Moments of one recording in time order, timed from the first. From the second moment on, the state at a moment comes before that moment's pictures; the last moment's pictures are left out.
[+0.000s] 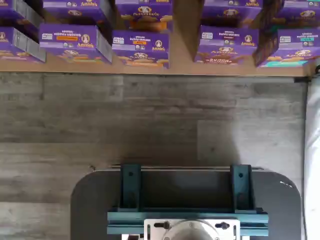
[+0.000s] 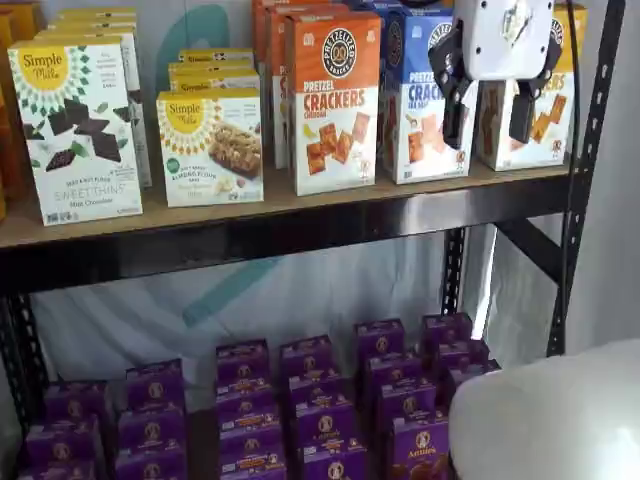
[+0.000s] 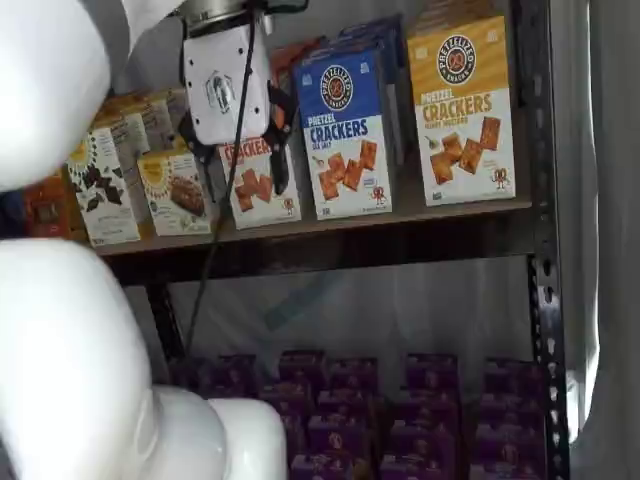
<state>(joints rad) 0.01 -0.84 -1.15 0.04 2.00 0.03</state>
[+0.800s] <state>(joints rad) -0.02 -0.90 -1.07 0.05 1.83 0.00</state>
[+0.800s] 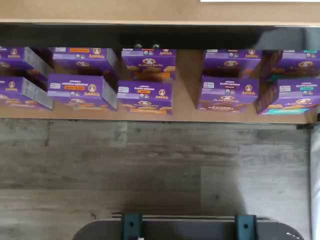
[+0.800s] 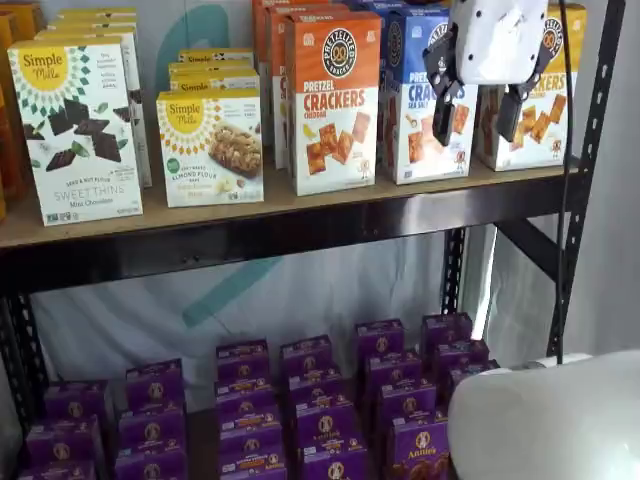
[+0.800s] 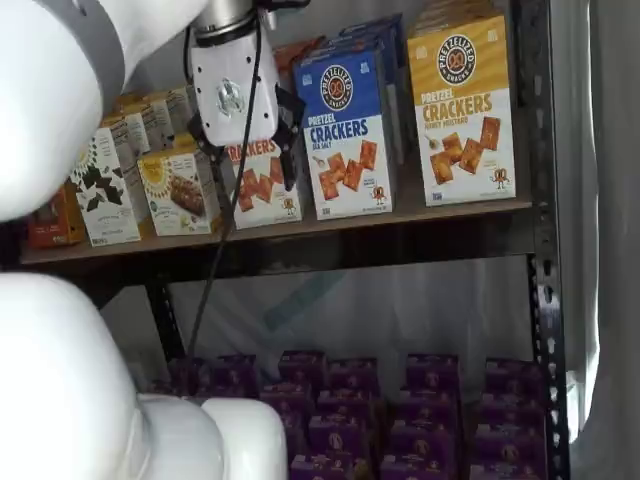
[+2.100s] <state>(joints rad) -0.36 -0.79 -1.02 0.08 1.60 -0.34</state>
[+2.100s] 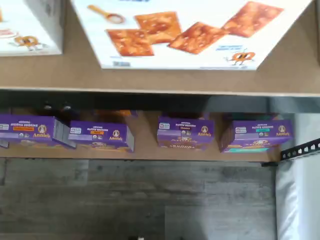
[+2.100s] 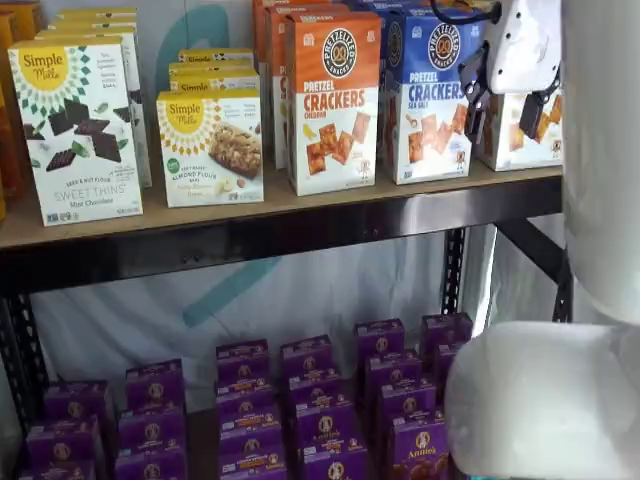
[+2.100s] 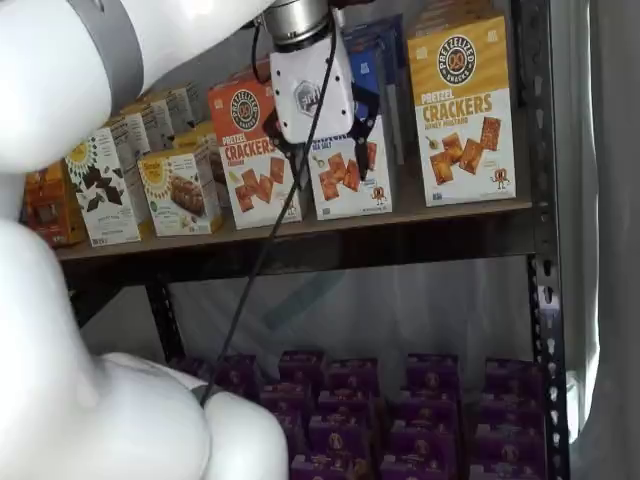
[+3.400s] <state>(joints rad) -0.53 -0.67 -1.09 0.10 1.51 -0.51</state>
